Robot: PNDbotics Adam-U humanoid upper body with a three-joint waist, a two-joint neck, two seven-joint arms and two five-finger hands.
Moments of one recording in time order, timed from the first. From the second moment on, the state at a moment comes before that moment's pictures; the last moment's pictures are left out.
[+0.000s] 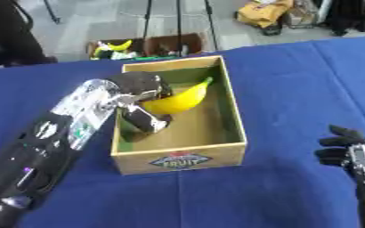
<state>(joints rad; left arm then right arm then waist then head) -1.16 0.23 -0.30 -1.04 -1.11 -0.20 -0.52 -0.18 -0.24 0.01 -1.97 0.12 0.08 -0.21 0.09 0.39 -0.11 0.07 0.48</state>
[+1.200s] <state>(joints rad) -1.17 0.22 -0.28 -1.10 -1.29 -0.14 -0.50 -0.18 -0.24 0.01 -1.97 0.12 0.08 -0.21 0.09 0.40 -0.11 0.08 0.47</state>
